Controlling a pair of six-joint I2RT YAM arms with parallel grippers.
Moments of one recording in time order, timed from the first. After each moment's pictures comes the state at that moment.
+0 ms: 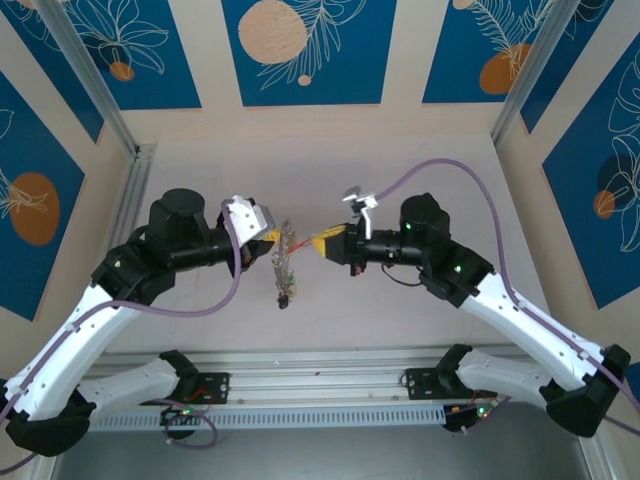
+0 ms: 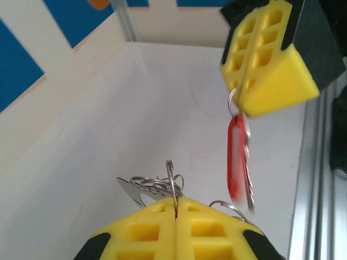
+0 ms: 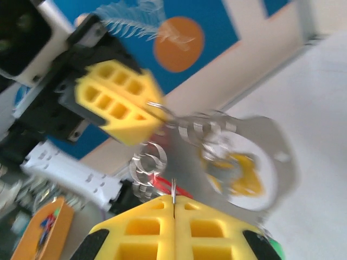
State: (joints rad) left arm -0.69 0.96 1.27 -0.75 0.31 0.35; right arm 0.73 0.96 0.95 -0.19 -0.53 0.48
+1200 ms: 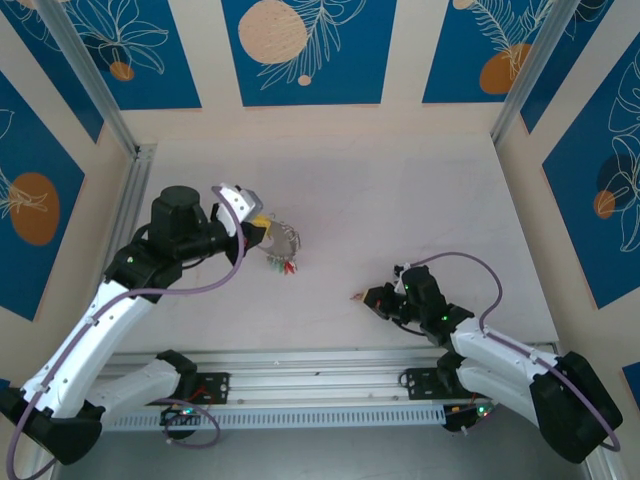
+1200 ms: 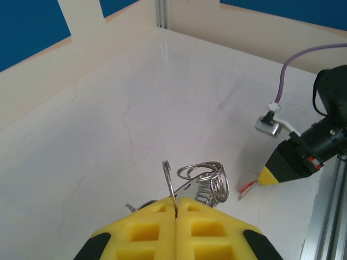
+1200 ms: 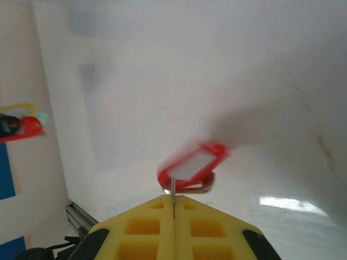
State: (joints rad) left arm -0.51 0.96 1.13 -0.60 0.41 0.21; right arm 0.56 0.91 0.18 0.04 -0.33 1.14
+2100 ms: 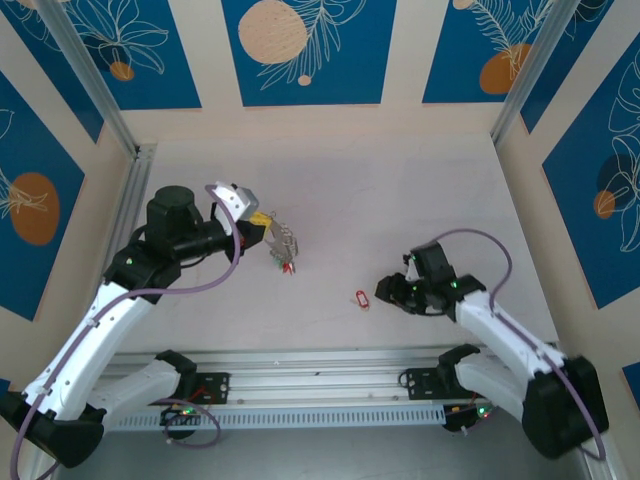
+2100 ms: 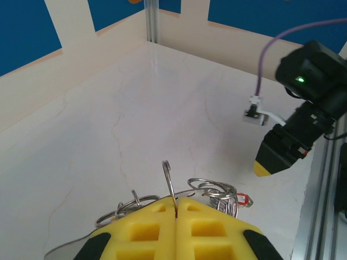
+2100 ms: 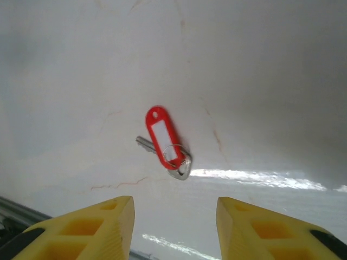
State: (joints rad) left arm -0.47 0.95 1.10 -0.54 0.50 0.18; right arm 0.39 1.02 0.55 -0.60 -0.37 0.70
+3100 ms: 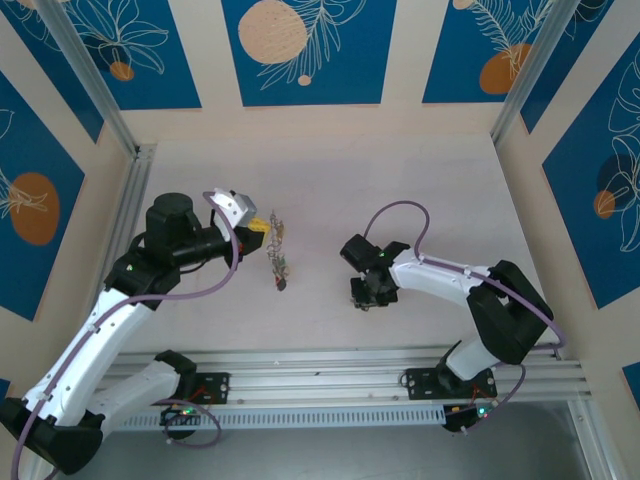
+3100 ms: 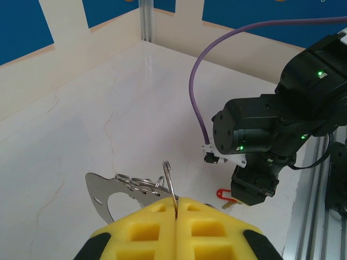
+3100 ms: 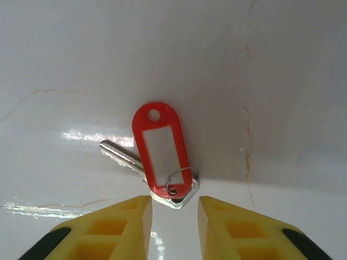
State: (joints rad) left arm -0.46 0.91 1.04 -0.51 0.53 0.16; right arm 0.75 1.52 0.86 -0.80 0.01 0.66
